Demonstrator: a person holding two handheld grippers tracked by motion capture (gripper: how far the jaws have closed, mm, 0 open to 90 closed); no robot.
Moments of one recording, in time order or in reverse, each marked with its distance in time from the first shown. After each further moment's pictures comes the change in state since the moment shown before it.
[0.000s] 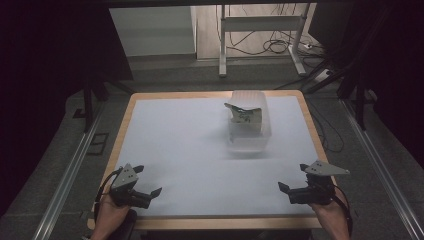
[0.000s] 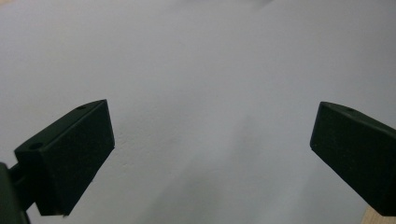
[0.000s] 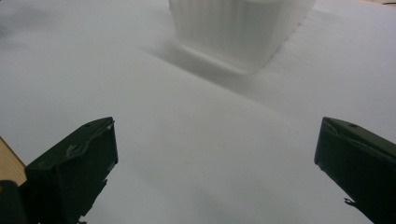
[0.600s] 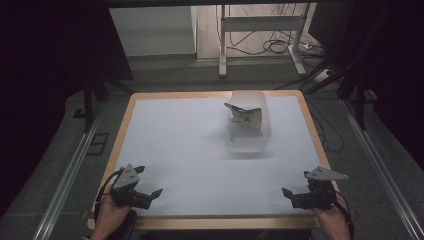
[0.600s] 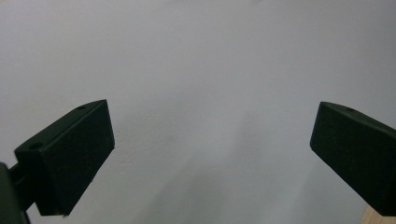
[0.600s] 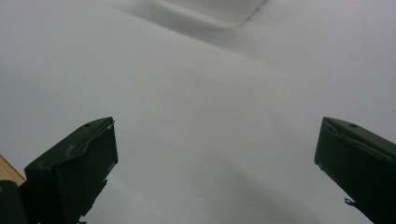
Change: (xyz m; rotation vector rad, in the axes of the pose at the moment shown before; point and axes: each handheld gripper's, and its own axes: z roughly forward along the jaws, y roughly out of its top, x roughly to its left) left arm -0.002 0.000 0.002 0.021 0.001 0.021; right arm -0.011 -0.028 0.008 0.077 -0.037 0.029
